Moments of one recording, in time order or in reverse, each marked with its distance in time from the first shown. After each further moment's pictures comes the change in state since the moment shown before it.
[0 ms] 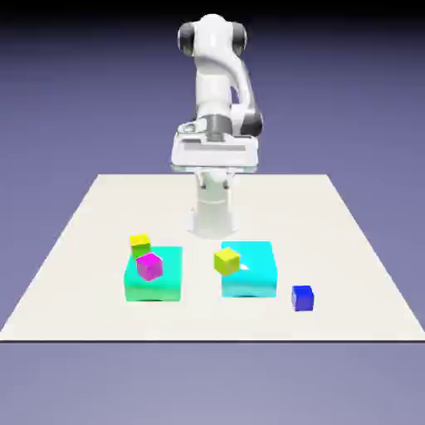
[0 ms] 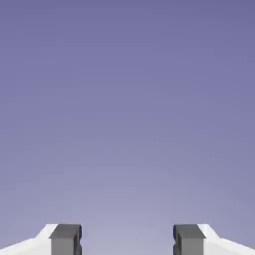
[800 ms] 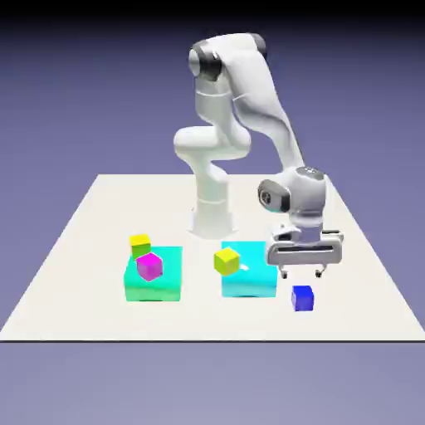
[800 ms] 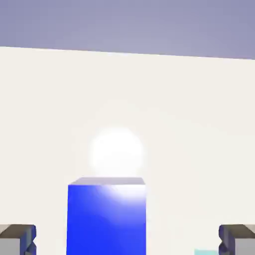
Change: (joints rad) arm 0.051 0.807 0.411 0.317 -0.370 -0.263 0.792
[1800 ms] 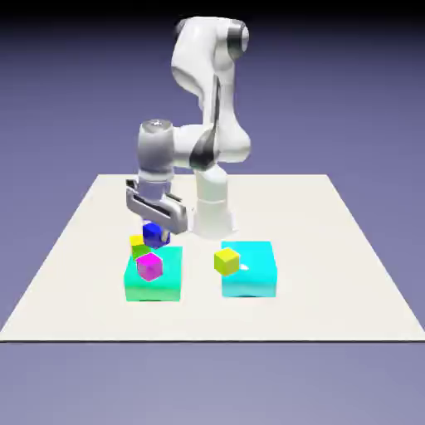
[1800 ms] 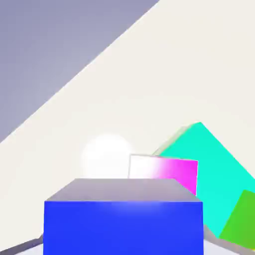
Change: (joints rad) arm -0.474 -0.530 -0.431 -0.149 0.356 -0.330 -0.355
